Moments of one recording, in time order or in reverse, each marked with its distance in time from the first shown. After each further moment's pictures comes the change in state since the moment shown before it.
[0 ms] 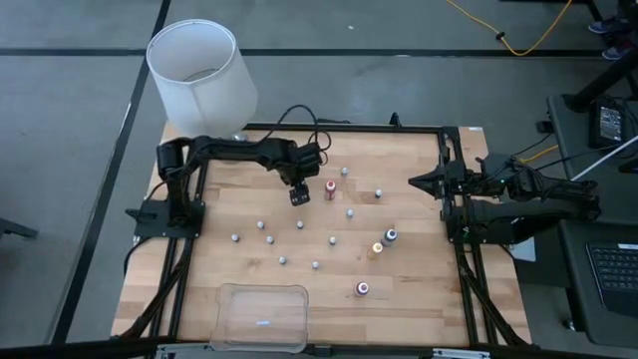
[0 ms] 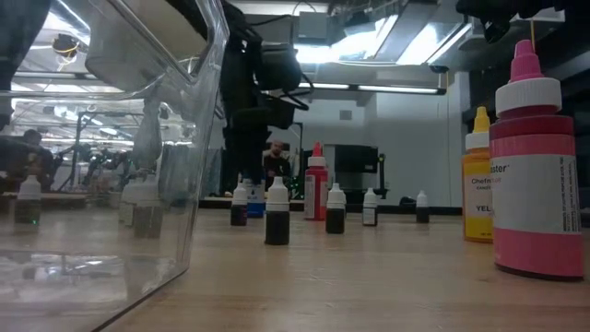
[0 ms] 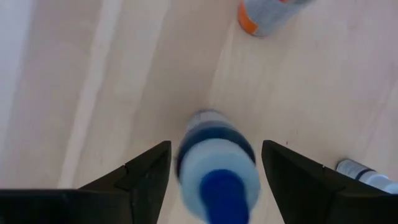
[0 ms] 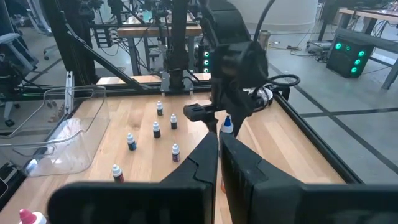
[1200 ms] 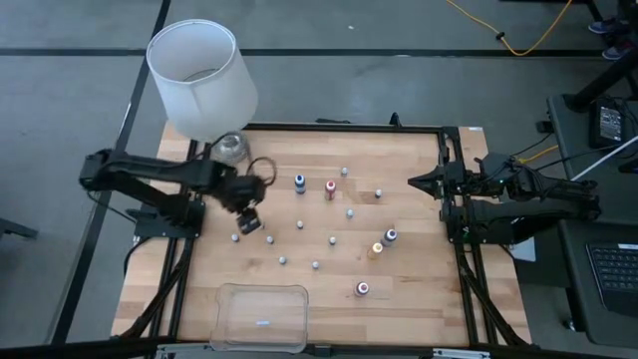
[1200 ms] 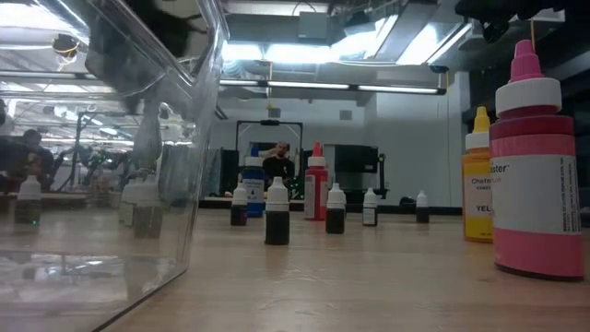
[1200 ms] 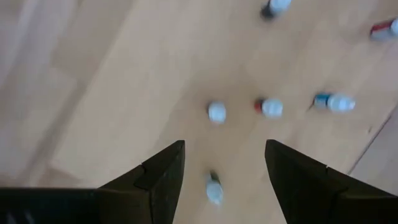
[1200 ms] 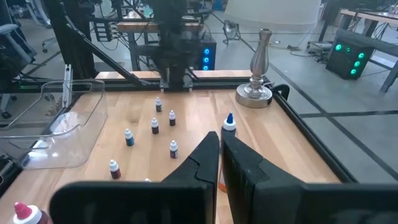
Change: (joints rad) left arm -0.362 -0.663 -0.339 -0.339 -0.040 -0.637; right arm 0.000 0.010 0.000 -0.001 0.001 -0.034
